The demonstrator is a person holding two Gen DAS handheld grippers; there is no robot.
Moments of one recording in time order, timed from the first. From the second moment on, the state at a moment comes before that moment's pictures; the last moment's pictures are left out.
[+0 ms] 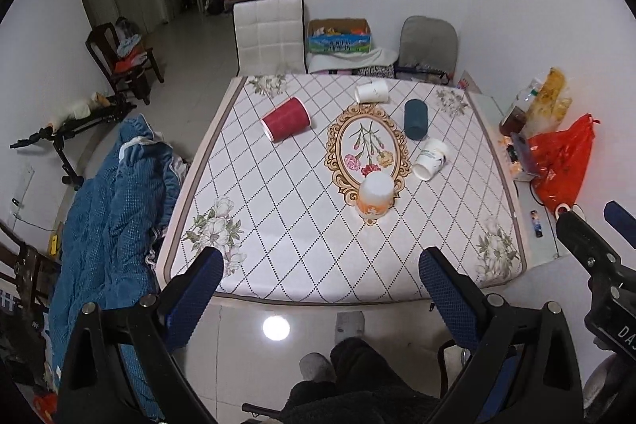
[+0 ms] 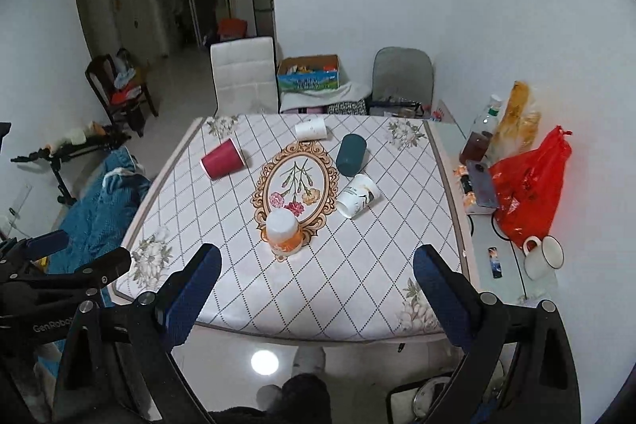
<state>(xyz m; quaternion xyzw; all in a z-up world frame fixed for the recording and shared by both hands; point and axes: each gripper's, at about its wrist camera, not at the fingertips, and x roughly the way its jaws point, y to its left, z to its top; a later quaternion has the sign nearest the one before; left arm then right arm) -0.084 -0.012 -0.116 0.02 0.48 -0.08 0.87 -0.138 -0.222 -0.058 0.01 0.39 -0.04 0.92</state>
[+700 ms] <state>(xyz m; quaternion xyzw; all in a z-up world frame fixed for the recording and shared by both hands) -0.138 -0.016 -0.083 0.02 0.45 -0.06 0.89 -0.200 -0.224 -0.016 0.00 0.37 -0.05 0.93</state>
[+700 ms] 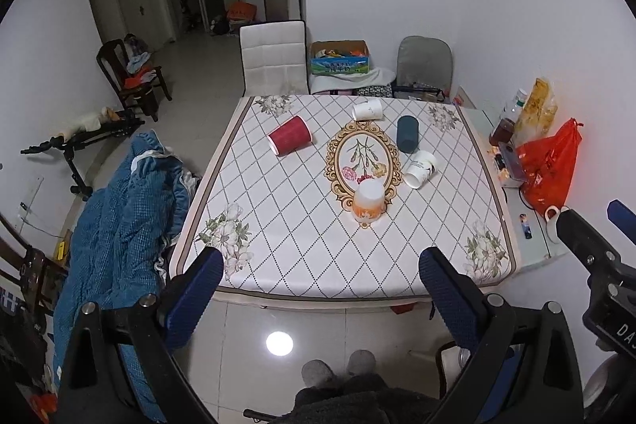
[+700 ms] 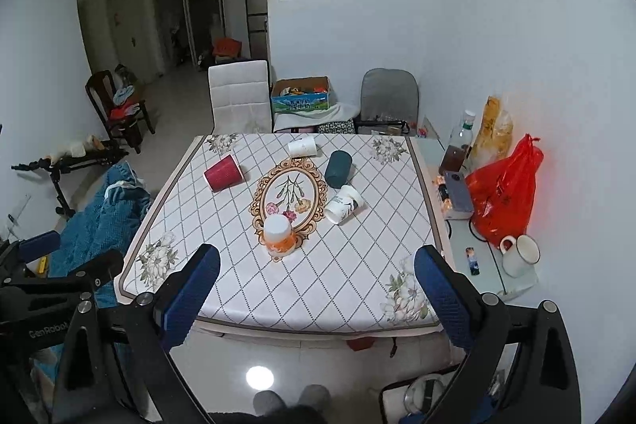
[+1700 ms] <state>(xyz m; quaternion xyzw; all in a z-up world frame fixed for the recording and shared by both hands) -0.134 -0.020 -0.066 0.01 0.44 -0.04 0.90 -0.177 -0.237 -0.022 0.00 0.39 -0.02 0.92</state>
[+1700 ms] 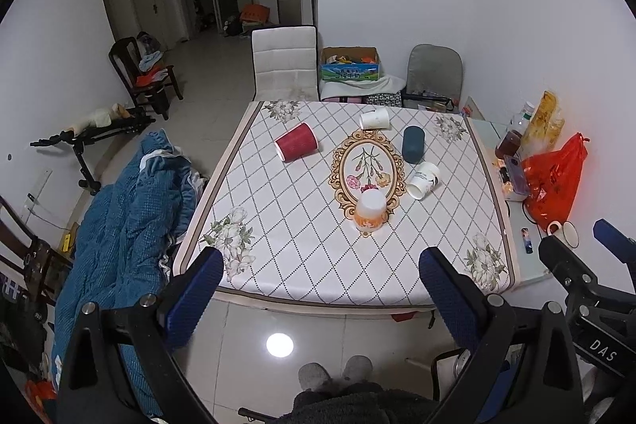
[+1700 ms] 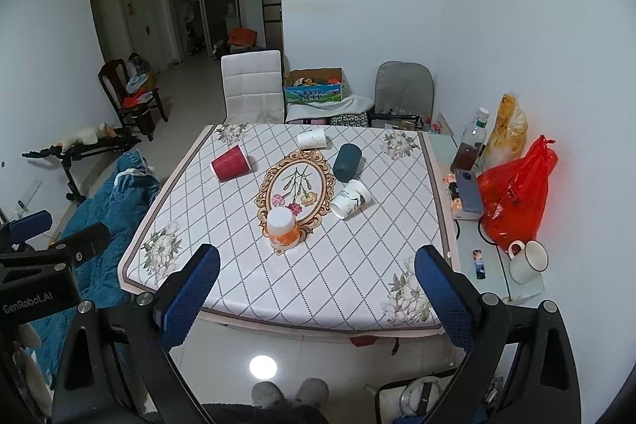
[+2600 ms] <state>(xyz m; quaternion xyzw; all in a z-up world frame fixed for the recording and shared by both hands) -0.133 -0.020 -0.071 0.02 0.44 -0.04 0.89 -0.174 -0.233 -0.026 0.00 0.39 -0.01 0.92</state>
